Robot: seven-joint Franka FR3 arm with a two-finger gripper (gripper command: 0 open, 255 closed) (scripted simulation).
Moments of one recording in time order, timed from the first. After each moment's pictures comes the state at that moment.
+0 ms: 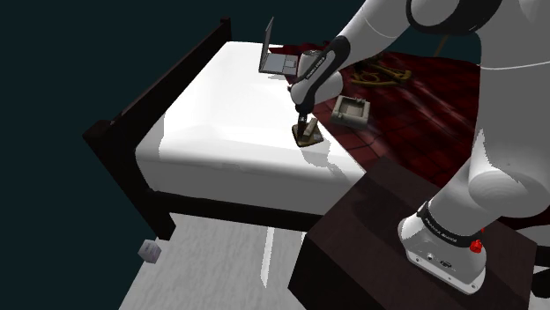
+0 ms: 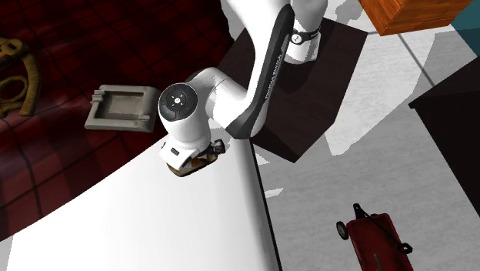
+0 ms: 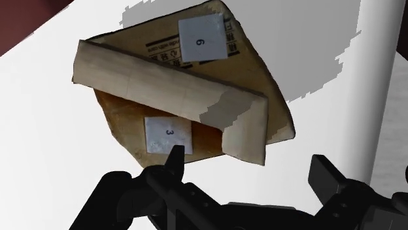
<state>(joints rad) -0.01 0.52 -0.15 -2.10 0.07 2.65 -0.82</state>
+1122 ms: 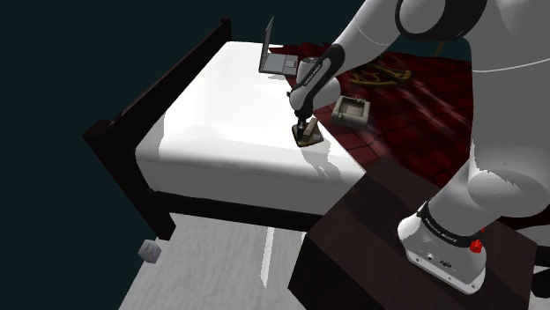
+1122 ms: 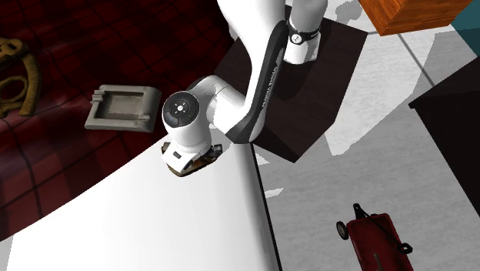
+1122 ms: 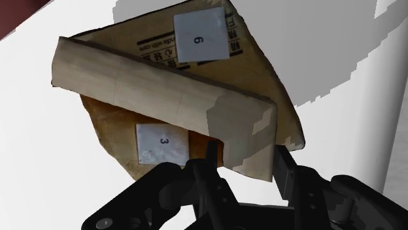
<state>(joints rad) -0.02 0.58 -0.14 -2.08 0.08 2.69 -0.83</state>
